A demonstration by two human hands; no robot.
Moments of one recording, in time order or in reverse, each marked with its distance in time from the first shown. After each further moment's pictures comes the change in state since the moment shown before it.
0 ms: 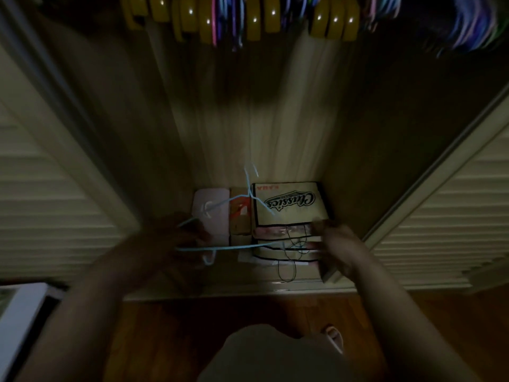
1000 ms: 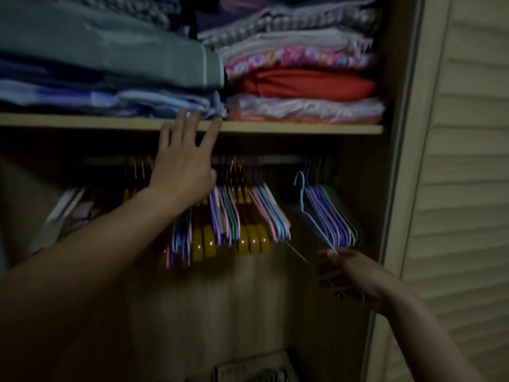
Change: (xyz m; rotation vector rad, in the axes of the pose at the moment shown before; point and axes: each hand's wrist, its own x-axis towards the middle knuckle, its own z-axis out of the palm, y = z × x) left_hand 0.035 0.395 0.088 1.430 1.041 1.240; right_hand -0.057 -0.237 -0.160 -0.079 0.202 -0.527
